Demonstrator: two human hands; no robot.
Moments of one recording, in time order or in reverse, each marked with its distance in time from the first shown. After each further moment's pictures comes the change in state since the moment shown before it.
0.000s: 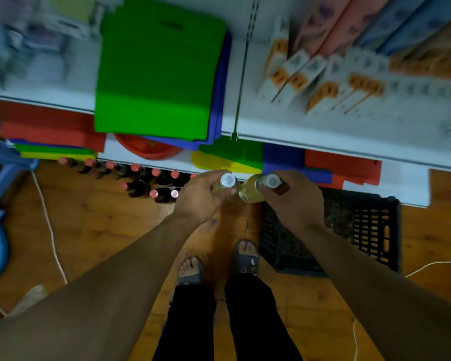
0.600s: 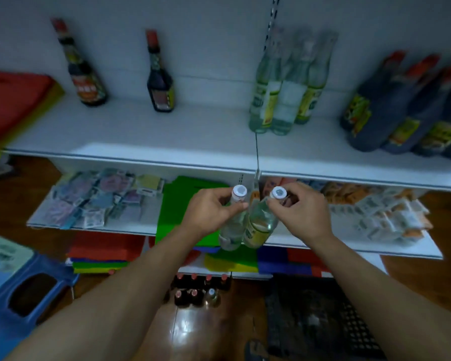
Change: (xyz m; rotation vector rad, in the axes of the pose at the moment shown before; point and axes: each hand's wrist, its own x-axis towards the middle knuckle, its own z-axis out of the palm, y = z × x) left_hand -0.135 0.255 -0.222 0.002 0.167 0.520; right_hand -0.083 -0.247 -0.231 0.038 0.470 -0.293
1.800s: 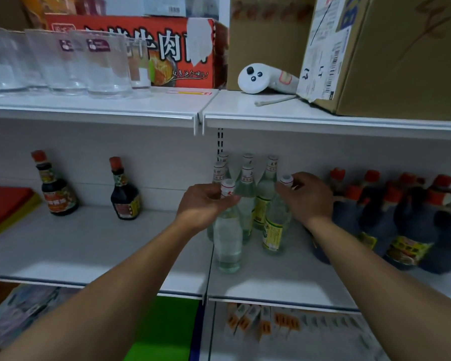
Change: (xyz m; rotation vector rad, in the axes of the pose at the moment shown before) left_hand 0.207 0.186 -0.008 -0.158 0.194 0.088; right_hand 0.267 0.029 -0.131 0.106 0.285 -0.053
